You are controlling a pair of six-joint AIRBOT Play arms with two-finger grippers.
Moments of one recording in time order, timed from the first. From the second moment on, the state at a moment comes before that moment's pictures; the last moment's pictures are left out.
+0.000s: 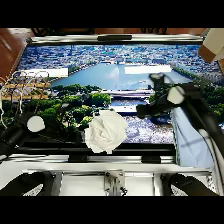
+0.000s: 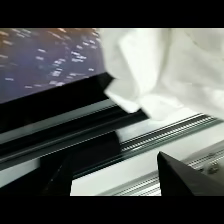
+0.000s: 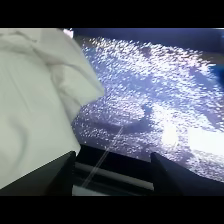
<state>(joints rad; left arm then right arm) -0.43 -0.95 0.73 1.19 -1.22 -1.66 0.33 -1.18 1.13 -1.33 1.29 1.67</state>
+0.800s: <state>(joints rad) -0.44 -1.12 0.59 0.96 -0.83 -1.54 0.33 -1.57 1.13 -1.08 1.26 1.52</state>
